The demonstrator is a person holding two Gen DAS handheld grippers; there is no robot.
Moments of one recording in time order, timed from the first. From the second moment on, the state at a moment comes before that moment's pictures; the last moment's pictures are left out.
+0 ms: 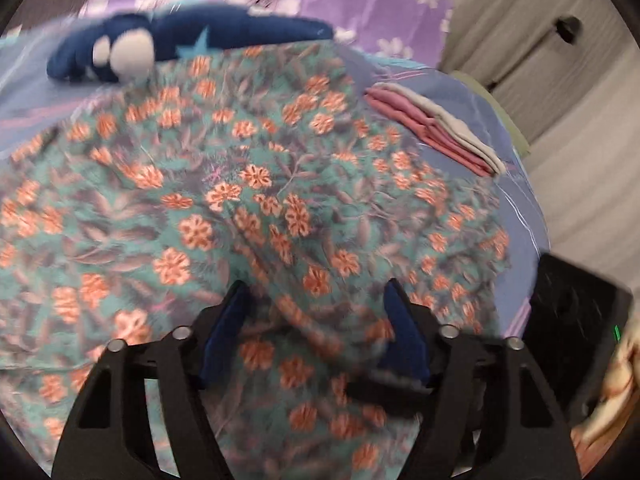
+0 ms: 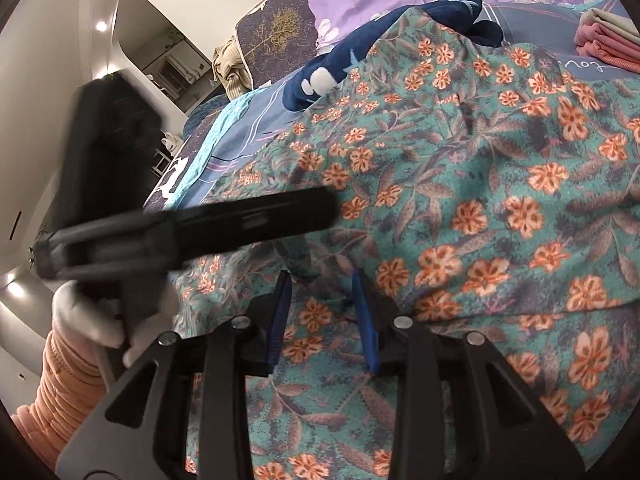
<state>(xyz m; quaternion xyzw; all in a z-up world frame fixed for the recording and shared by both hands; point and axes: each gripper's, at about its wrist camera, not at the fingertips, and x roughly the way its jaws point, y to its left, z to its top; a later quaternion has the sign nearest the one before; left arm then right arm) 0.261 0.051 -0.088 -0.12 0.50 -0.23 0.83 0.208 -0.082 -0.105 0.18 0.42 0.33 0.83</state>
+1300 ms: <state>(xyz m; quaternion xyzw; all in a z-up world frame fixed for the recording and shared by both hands) 0.253 0.232 -0.007 -0.08 0.42 -0.03 0.90 0.208 -0.128 -0.104 0.26 0.40 0.22 0.85</state>
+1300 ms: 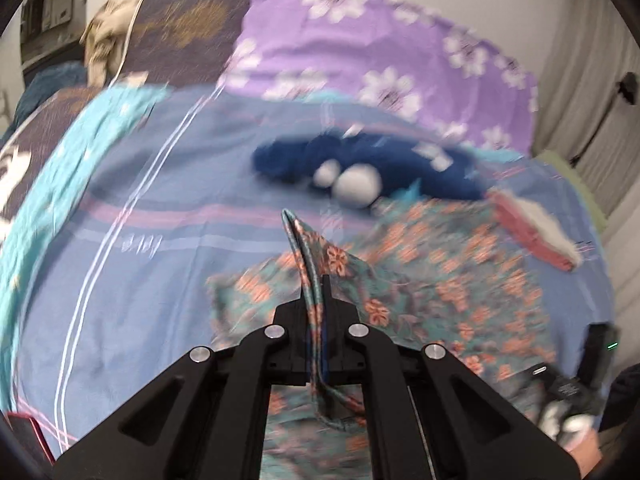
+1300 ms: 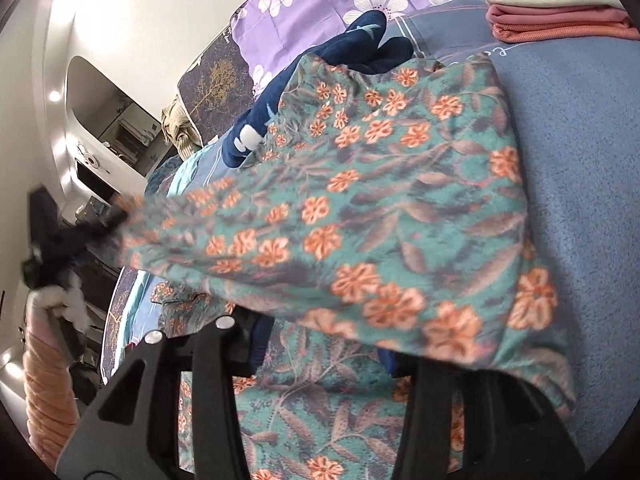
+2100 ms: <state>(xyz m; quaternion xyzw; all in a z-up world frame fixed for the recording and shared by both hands) 0.217 0.243 -0.049 -0.03 0.40 0.00 0.92 0.205 -0.152 -0.086 0.18 0.44 0.16 0.86</state>
